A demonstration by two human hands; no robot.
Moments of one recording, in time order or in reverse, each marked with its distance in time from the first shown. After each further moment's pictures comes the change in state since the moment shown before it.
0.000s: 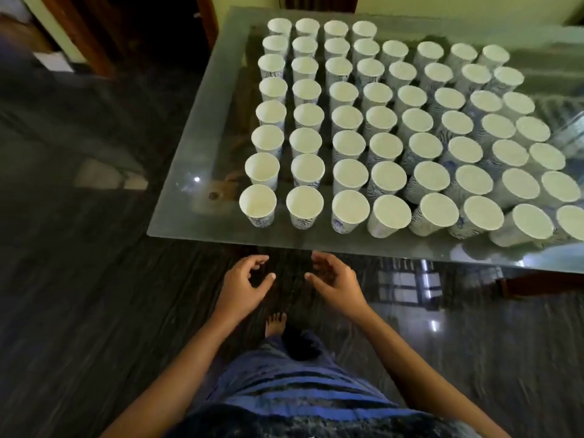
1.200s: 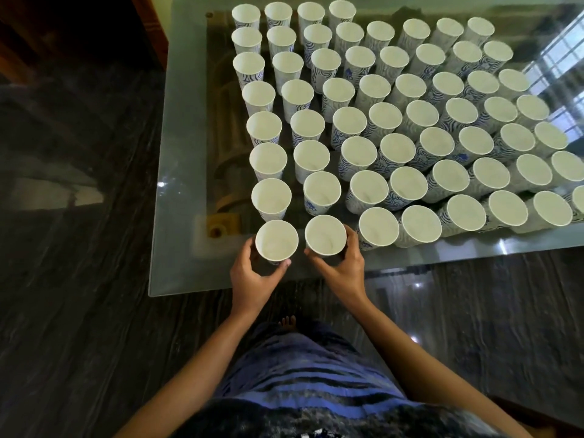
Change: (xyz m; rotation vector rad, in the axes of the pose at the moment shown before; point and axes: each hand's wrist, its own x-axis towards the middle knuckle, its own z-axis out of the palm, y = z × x) left_hand 0.104 -0.013 -0.030 -0.138 0.156 0.038; right_hand 0.088 -0.038 0.047 0.062 0.553 0.020
